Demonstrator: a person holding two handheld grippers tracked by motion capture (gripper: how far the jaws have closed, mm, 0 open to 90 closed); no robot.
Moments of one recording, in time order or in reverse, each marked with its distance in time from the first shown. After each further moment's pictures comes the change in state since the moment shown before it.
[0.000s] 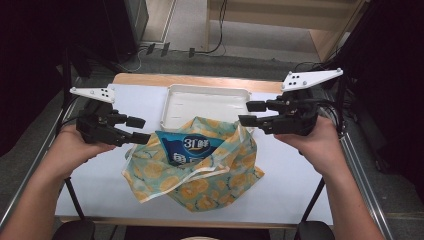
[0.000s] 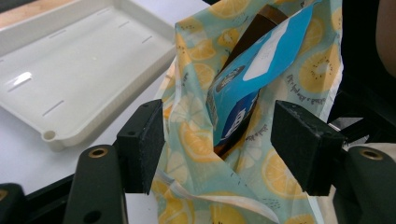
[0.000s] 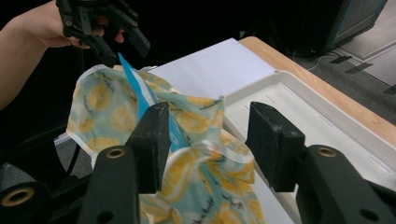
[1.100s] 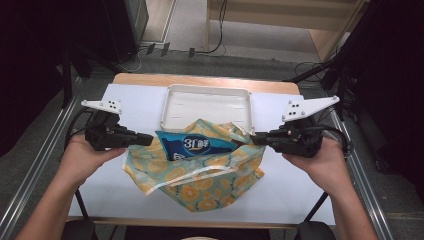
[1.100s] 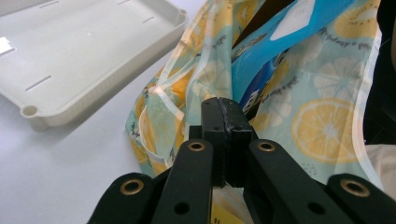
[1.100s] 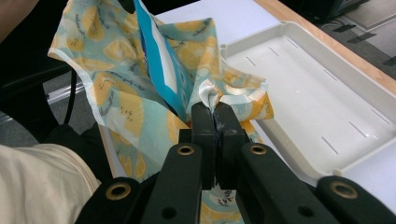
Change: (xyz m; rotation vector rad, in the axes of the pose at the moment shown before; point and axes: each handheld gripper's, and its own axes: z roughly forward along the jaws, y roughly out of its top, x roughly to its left) left arm 0.006 -0.023 0.019 0.004 0.007 -0.052; right arm 0.005 -0.048 -0.007 0.132 -0.021 -0.046
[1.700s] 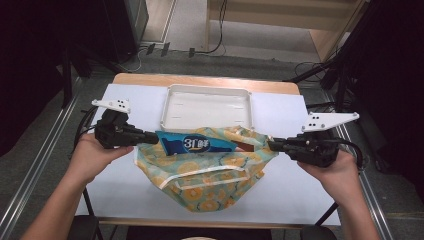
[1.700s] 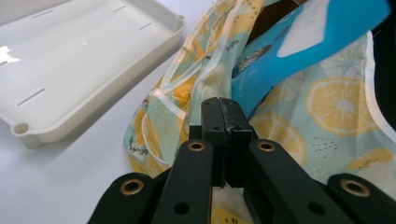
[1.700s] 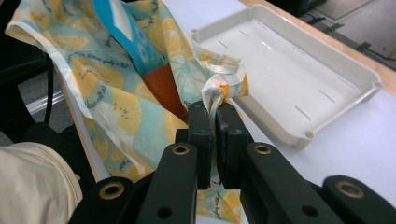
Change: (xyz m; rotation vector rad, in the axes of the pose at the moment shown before) left arm 0.004 0.005 0.018 -0.005 -0.004 0.020; right arm -0.017 -0.046 -0.013 -0.028 -0.082 0.067
